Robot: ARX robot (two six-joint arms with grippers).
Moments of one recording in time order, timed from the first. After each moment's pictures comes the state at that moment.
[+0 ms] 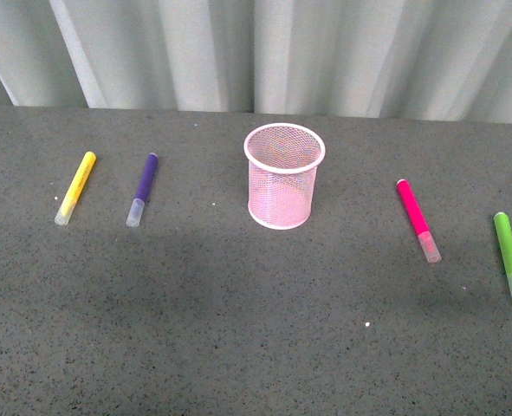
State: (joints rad) left arm 0.00 0.00 0.01 0.00 0.00 0.00; right arm 0.00 0.00 0.02 0.00 0.00 0.00
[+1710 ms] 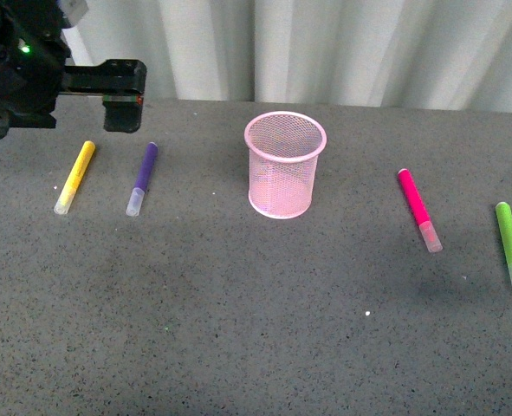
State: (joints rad) left arm -0.16 1.96 1.17 -0.10 -0.08 -0.06; right arm 0.00 0.00 0.02 0.00 0.00 0.00
